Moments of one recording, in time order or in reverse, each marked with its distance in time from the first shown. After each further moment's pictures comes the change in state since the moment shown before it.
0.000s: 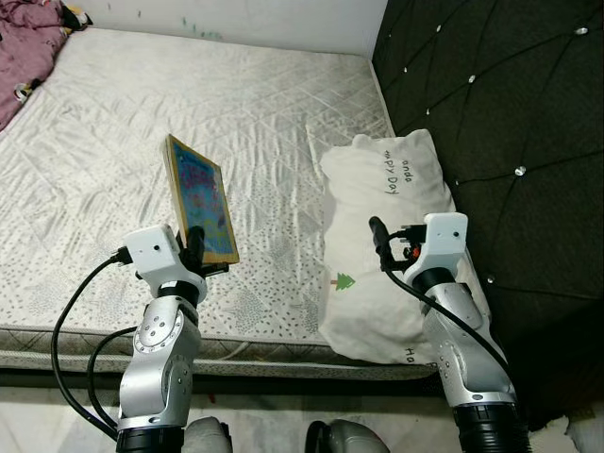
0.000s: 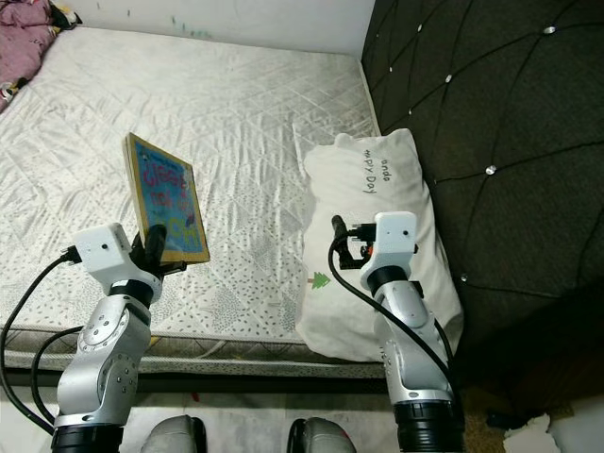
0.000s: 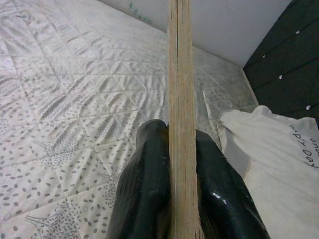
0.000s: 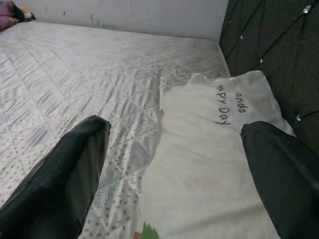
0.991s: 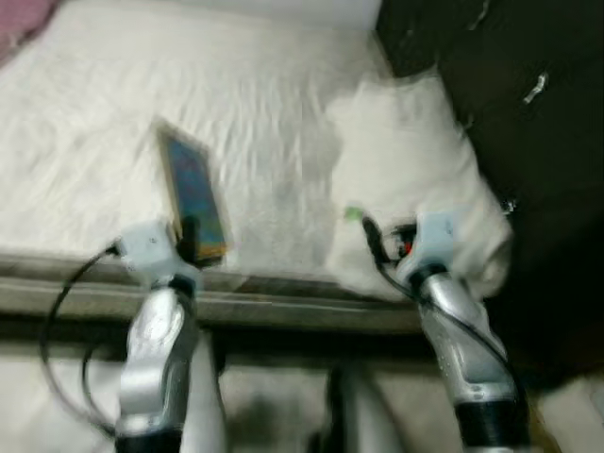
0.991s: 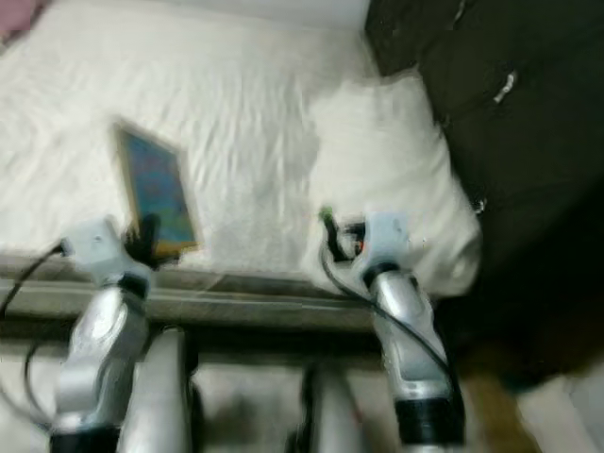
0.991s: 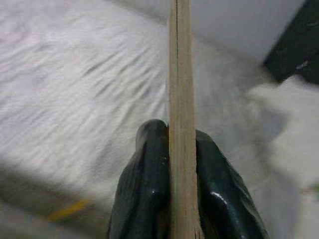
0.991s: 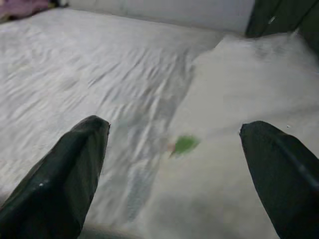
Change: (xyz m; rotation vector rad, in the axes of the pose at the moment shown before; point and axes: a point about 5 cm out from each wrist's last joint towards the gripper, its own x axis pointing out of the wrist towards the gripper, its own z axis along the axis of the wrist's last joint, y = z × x) left arm -0.003 0.005 0.006 0.029 -0.043 0.055; right arm 0.004 0.008 0.008 -0.028 -0.022 0.075
